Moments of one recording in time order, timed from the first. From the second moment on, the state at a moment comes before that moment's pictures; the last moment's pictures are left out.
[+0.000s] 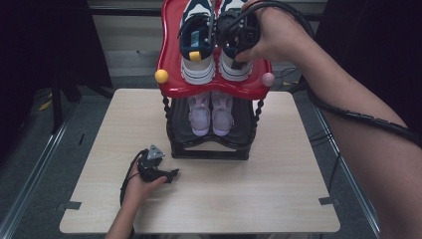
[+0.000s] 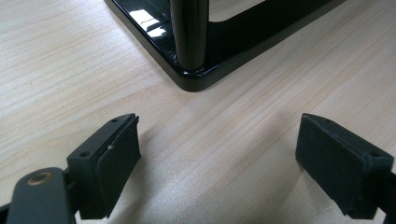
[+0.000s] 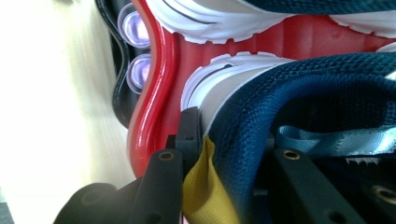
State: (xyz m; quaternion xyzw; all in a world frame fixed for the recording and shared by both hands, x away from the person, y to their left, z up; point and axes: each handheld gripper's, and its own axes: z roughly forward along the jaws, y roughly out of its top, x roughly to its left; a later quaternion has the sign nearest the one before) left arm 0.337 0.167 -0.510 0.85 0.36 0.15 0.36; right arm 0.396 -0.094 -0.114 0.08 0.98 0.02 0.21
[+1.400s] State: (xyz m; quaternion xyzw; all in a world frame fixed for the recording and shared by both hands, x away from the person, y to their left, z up) left arm 0.337 0.167 -0.510 0.85 0.36 0.14 0.36; right arm 0.393 -0.087 -0.113 0.08 0.98 0.02 0.19
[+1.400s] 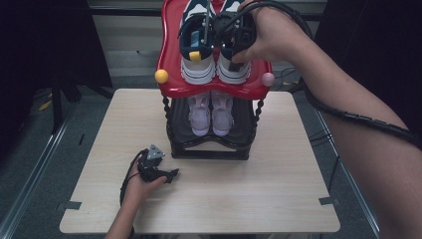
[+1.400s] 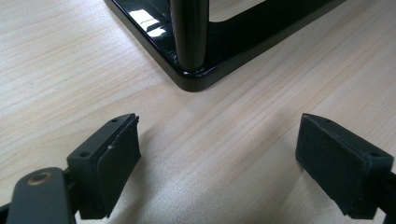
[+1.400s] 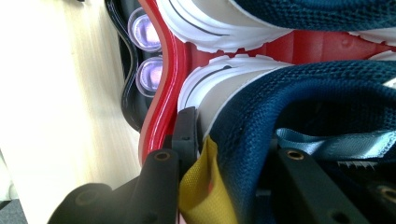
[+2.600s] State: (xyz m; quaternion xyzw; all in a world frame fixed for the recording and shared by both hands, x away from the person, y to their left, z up) left arm 0.337 0.167 -0.510 0.84 0.36 0.15 0.36; right arm 0.386 -0.105 -0.094 0.17 0.97 0.07 0.16
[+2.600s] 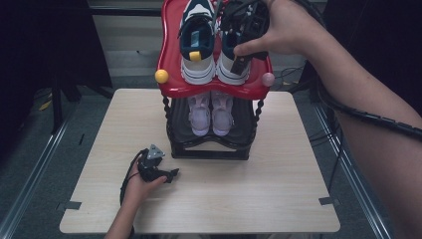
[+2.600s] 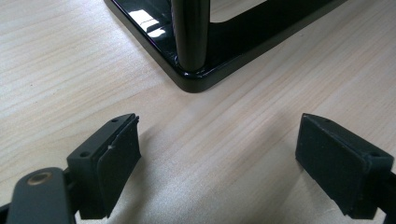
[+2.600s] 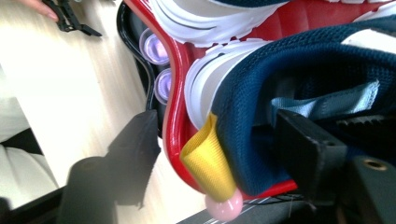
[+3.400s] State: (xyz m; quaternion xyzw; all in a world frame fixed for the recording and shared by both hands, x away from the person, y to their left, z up) left arm 0.338 0.167 -0.510 0.84 0.36 0.15 0.37; right arm 0.376 -0.123 -0.081 0.18 0.97 0.05 0.15
